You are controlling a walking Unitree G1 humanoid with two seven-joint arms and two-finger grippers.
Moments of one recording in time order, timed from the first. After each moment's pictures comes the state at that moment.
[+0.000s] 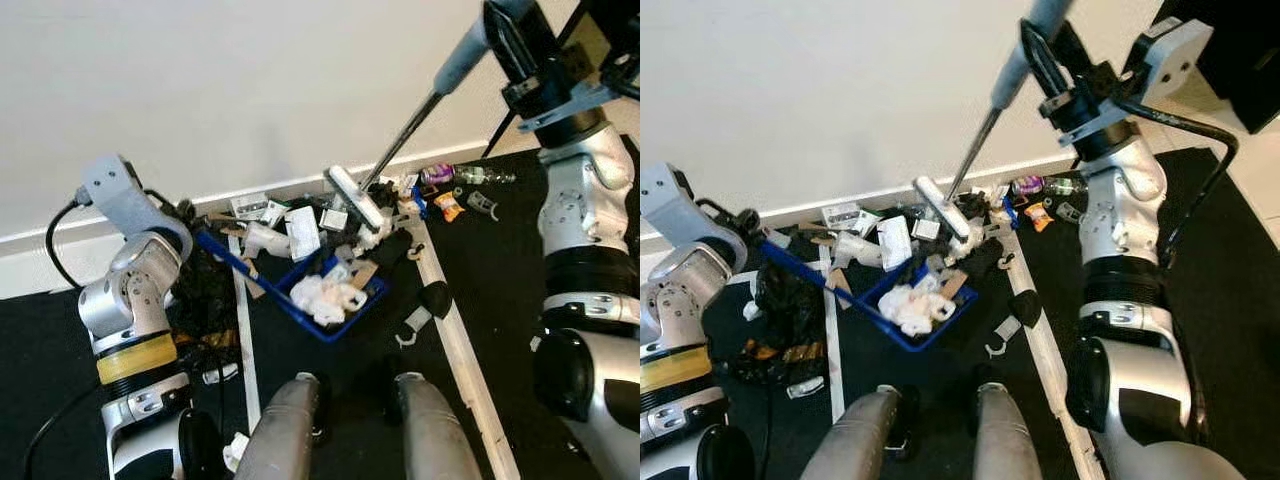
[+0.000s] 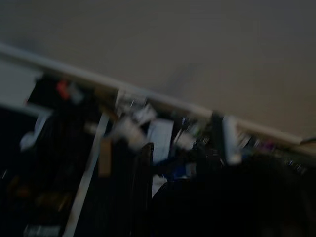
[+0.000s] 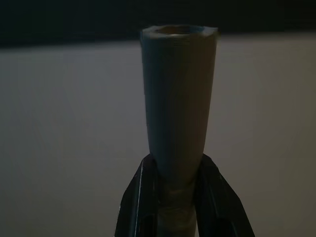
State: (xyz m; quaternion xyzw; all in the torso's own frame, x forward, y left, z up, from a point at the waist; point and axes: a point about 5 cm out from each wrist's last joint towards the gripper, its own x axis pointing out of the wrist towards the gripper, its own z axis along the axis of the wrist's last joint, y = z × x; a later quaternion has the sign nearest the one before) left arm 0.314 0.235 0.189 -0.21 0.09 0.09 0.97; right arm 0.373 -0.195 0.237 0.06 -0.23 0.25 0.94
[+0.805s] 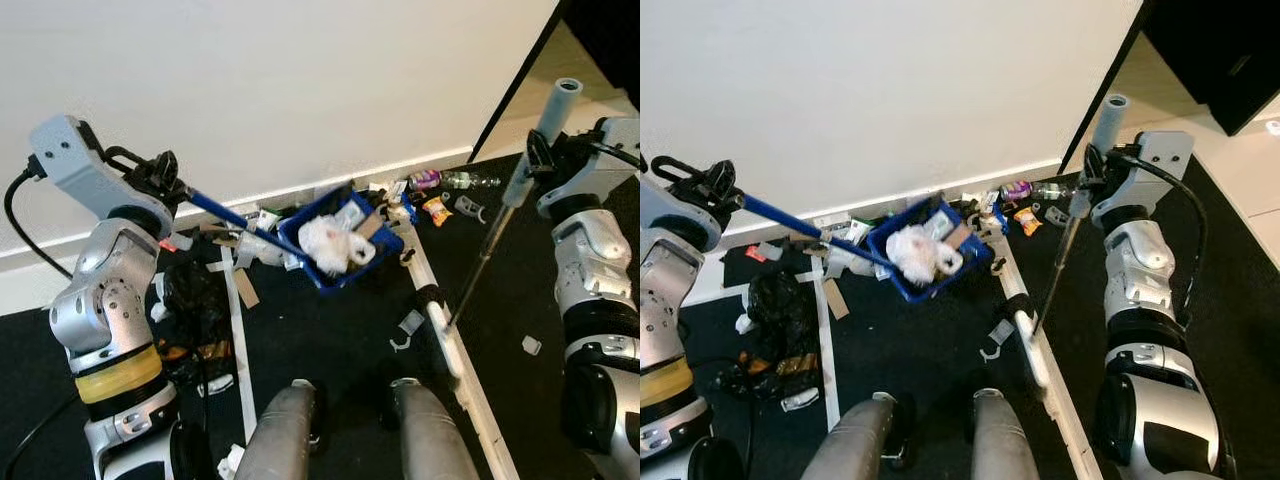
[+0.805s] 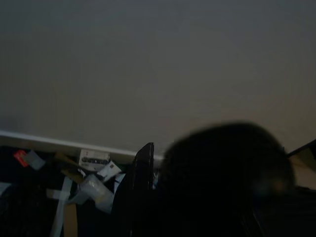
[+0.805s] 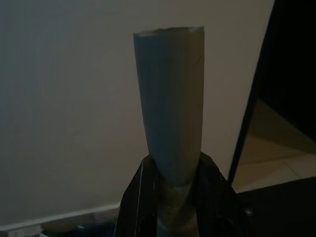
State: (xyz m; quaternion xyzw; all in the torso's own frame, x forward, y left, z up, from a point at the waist) left arm 0.297 0.240 0.205 -0.19 -0.02 0.04 0.98; right arm 0.368 -0.235 0.157 0.07 -0.05 0.04 1.00
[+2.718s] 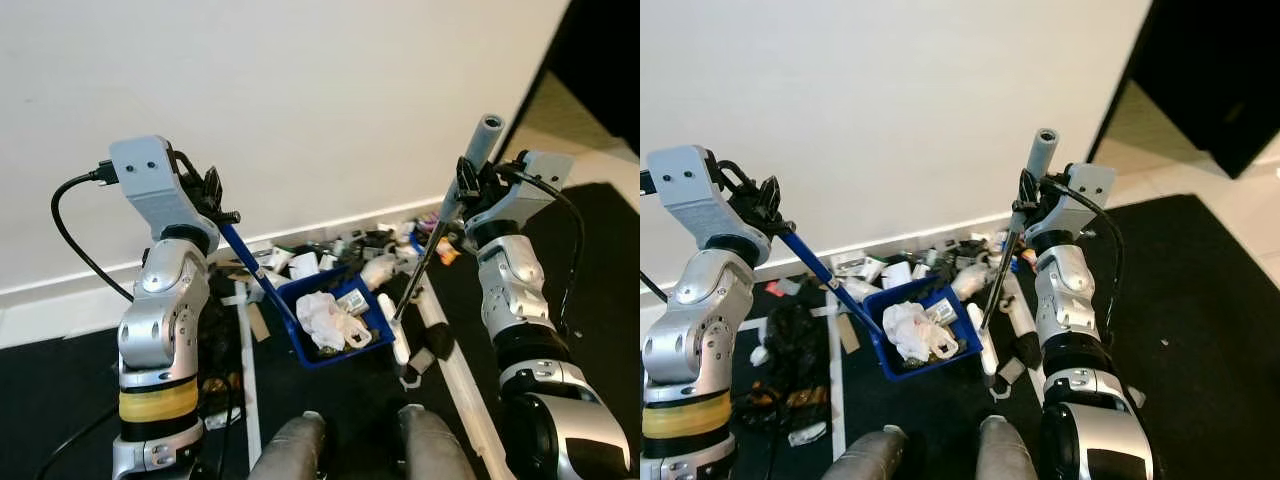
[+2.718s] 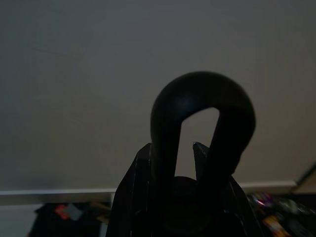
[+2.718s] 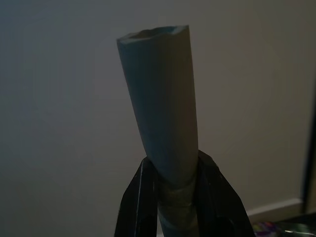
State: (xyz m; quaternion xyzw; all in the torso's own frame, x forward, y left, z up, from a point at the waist) left arm 0.299 0.191 0.196 -0.06 -0.03 0.03 1.00; right arm 0.360 -0.169 0.128 0.14 -0.04 0.06 0.99
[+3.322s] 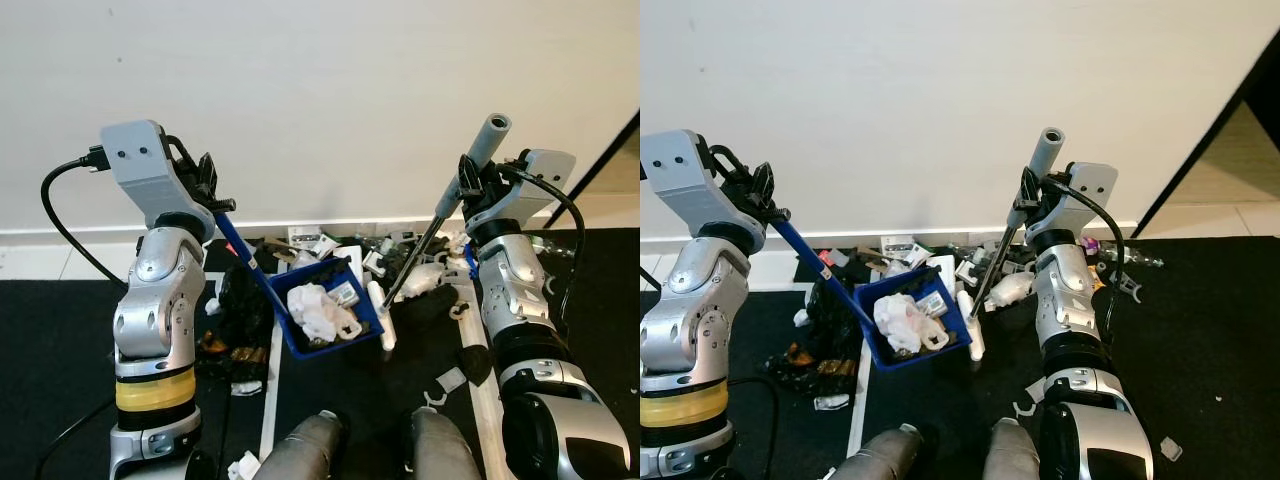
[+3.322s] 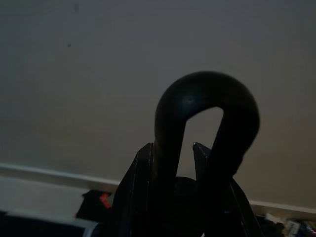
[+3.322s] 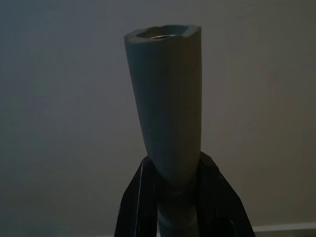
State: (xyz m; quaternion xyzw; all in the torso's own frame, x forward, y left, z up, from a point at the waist) left arm 0.302 0.194 0.201 -0.05 -0.03 0.03 1.00; right arm 0.360 -0.169 0.128 0.14 -0.04 0.06 0.99
